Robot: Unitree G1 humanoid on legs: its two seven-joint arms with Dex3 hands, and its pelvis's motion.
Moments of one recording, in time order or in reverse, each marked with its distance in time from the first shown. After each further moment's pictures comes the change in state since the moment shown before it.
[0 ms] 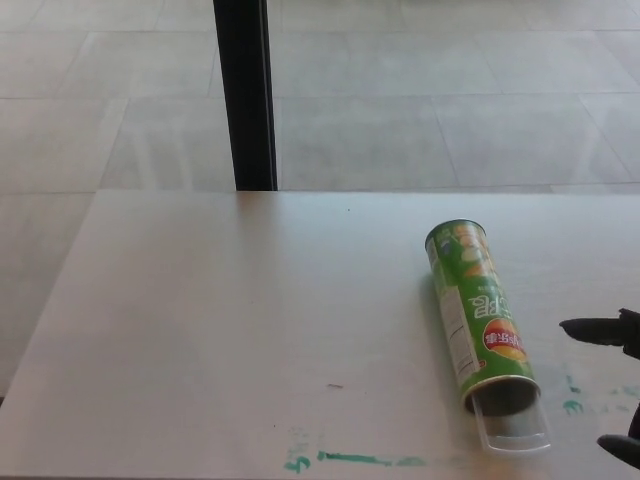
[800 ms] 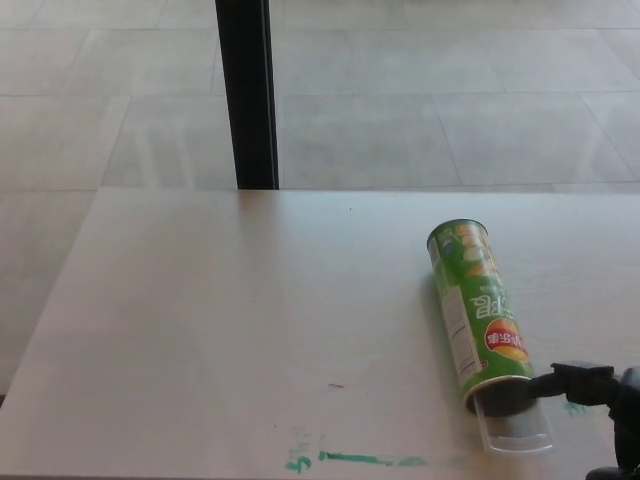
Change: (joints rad) left_arm -0.018 0.006 -0.019 0.005 0.003 -0.004 0.000; right_arm -0.139 -0.078 0.231 0.205 -0.295 -0.095 0.000
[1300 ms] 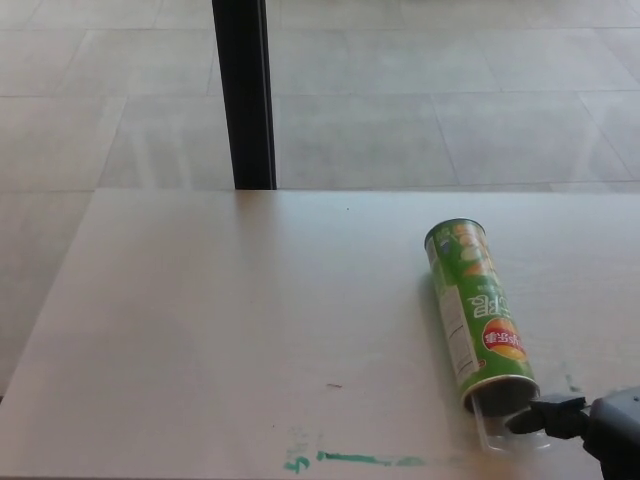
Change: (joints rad) left_arm -0.007 0.009 -0.007 0.000 0.001 0.000 0.000; right_arm -0.028 0.015 0.089 0.043 -0.138 -0.032 -0.012
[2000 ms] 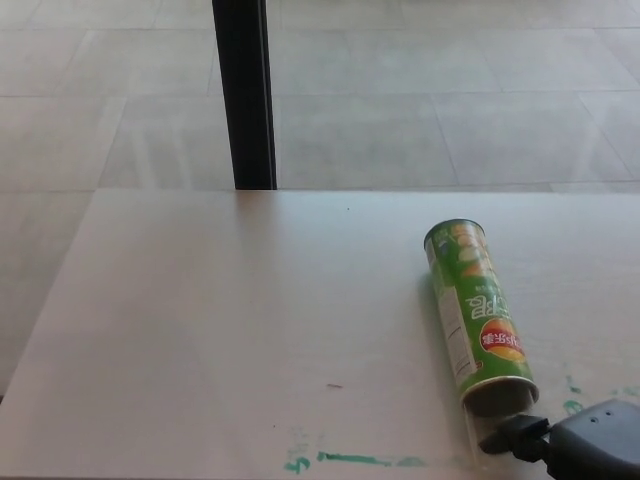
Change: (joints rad) left_arm 0.003 0.010 -0.009 -0.004 0.002 -0.001 -0.001; right_arm 0.001 0.026 0.092 0.002 -0.153 0.012 -0.019
